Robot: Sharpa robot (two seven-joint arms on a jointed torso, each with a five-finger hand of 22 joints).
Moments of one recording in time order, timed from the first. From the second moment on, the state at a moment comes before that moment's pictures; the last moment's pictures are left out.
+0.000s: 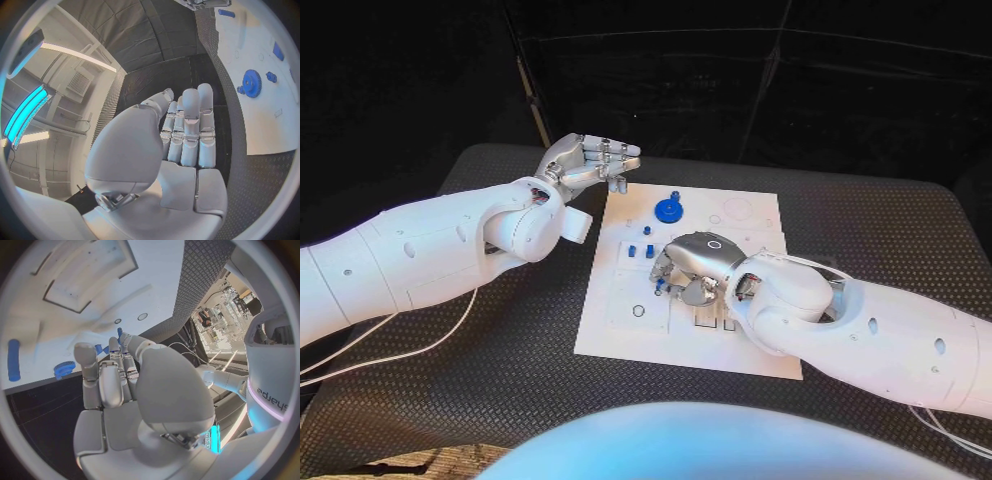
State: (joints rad) left arm 1.06 -0.85 0.09 1.45 -0.21 -0.29 0.37; left_hand 1.44 -0.15 0.32 0.11 0.15 1.08 0.15 0.09 0.07 1.18 0.09 0.17 0.09 1.26 0.01 0.91 0.45 0.17 1.14 0.11 0.57 0.82; right arm 0.97 -0.64 0.01 1.67 -1.77 -0.23 -0.20; right_hand 1.48 -0.11 0.49 0.03 0.17 1.12 0.15 0.11 0.07 1.16 0.08 0.22 0.09 1.47 0.00 1.37 1.24 0.15 1.16 0.10 1.21 0.80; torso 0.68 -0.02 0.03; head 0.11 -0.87
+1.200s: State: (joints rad) left arm 1.06 -0.85 0.09 1.45 -0.21 -0.28 0.37; left_hand 1.44 -0.15 0.32 0.11 0.15 1.08 0.15 0.09 0.07 1.18 0.09 0.17 0.09 1.26 0.01 0.91 0.45 0.17 1.14 0.11 0.57 0.82; right arm 0.96 -0.62 0.01 1.64 -1.79 -0.19 -0.20; right_hand 1.47 -0.11 0.49 0.03 0.17 1.12 0.15 0.11 0.07 1.16 0.08 0.22 0.09 1.47 0.00 1.37 1.24 0.15 1.16 0.10 1.21 0.80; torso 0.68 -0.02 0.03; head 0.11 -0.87
